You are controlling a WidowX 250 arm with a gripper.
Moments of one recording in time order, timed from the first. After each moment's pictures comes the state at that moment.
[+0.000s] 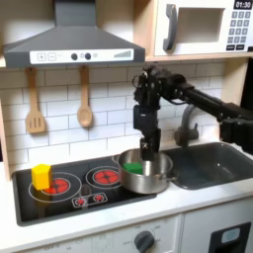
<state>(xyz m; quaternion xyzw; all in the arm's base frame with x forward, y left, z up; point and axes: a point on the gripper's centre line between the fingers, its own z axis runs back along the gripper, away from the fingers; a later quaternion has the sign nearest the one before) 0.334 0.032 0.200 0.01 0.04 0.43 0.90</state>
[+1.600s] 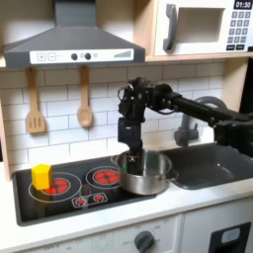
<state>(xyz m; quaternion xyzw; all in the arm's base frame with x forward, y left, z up) 0.335 0.071 0.178 0.04 0.02 0.50 0.86</state>
